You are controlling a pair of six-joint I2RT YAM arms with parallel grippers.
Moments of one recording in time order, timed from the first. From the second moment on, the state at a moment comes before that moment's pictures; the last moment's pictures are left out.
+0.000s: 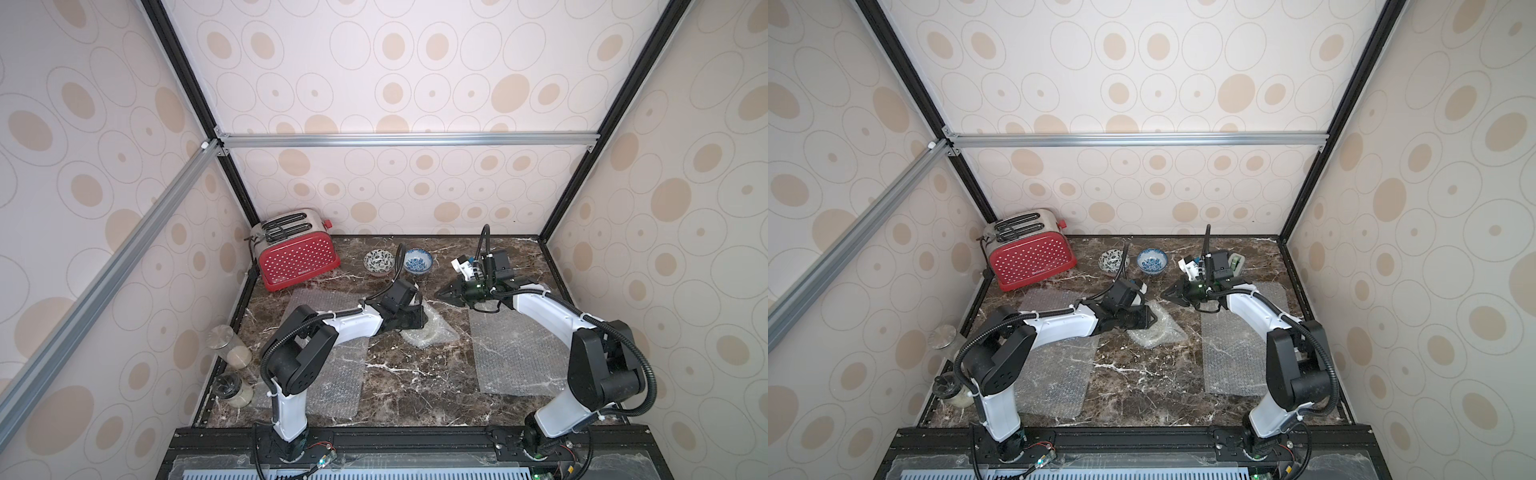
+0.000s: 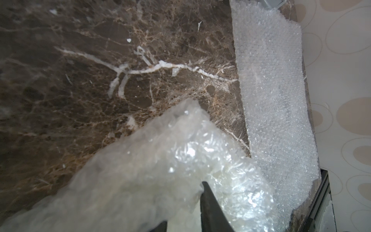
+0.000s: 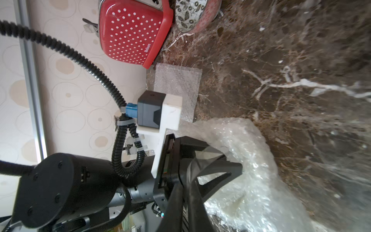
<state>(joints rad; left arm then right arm) -0.74 1.86 1.13 -0.08 0.21 -0.66 0.26 1.62 1.12 -0.35 -0.87 0.61</state>
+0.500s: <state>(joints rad) -0.72 1.81 1.11 -0.05 0.24 -0.69 0.30 1.67 1.09 -0.42 -0.91 0.55</state>
